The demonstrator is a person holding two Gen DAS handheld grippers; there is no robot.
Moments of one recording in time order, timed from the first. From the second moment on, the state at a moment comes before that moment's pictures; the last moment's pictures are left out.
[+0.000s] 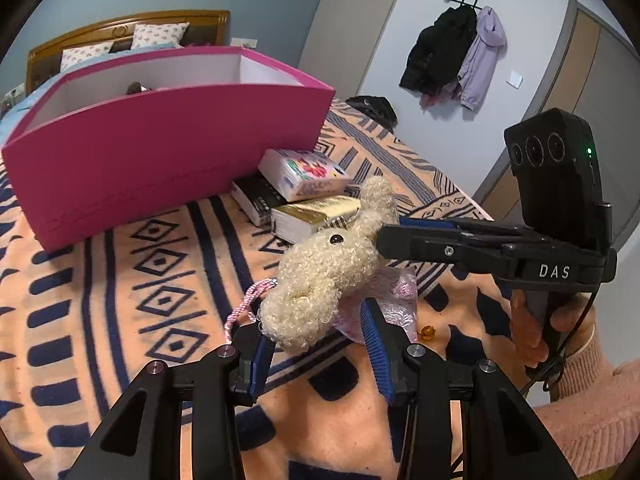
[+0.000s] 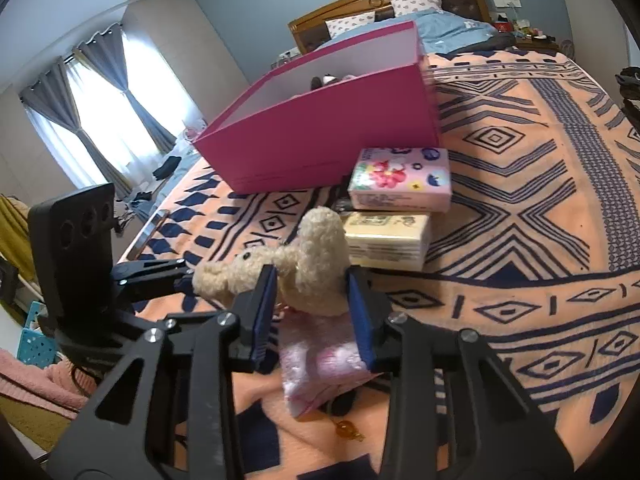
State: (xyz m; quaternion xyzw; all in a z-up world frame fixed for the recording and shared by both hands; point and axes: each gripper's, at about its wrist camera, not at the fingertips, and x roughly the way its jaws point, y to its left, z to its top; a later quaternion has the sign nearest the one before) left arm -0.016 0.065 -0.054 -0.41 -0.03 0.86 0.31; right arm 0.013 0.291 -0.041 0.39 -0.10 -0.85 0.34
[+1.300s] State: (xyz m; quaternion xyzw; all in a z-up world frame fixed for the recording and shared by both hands) left arm -0.056 0.057 0.040 -0.33 0.01 0.89 0.31; right arm -0.010 0.265 0.035 0.29 -0.06 -0.87 0.39
